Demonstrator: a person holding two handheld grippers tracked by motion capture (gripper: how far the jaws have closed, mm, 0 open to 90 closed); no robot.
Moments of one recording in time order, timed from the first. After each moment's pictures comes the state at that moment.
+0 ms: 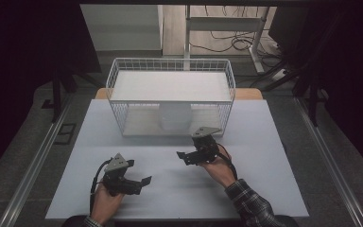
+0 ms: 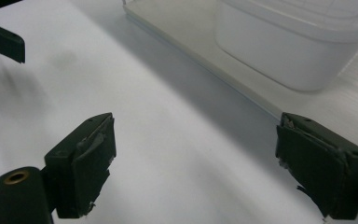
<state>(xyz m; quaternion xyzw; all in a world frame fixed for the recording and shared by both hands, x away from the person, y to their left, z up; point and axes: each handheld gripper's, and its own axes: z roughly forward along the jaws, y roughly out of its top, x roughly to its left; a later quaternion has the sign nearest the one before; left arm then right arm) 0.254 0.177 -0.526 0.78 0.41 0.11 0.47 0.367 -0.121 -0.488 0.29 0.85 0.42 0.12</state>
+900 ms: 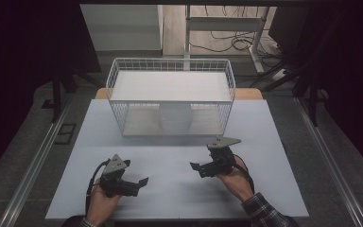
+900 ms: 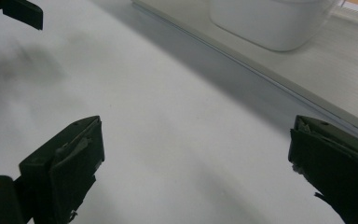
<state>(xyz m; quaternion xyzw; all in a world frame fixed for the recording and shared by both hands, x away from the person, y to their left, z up) 0.246 0.182 -0.520 0.78 0.41 0.14 0.45 0.332 -0.168 -0.482 0.30 0.85 0.43 0.12</state>
